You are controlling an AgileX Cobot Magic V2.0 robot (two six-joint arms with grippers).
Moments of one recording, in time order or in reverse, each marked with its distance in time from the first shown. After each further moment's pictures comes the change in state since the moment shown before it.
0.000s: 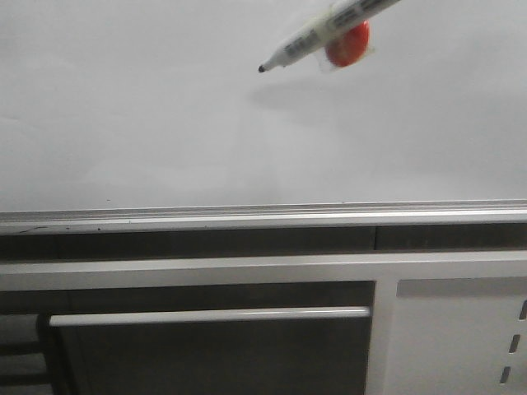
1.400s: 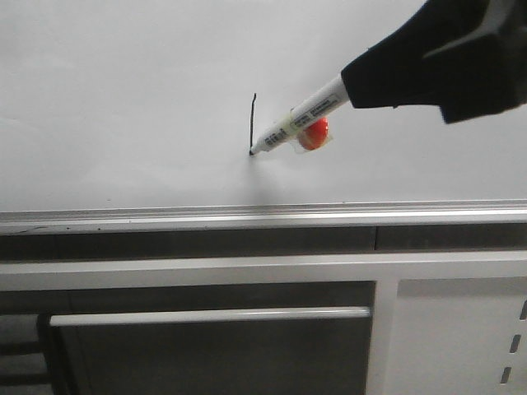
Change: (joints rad) left arm 0.000 0.000 0.000 0.005 -0.001 0.000; right arm 0.087 0.239 -0.002 -0.046 -0.218 -0.020
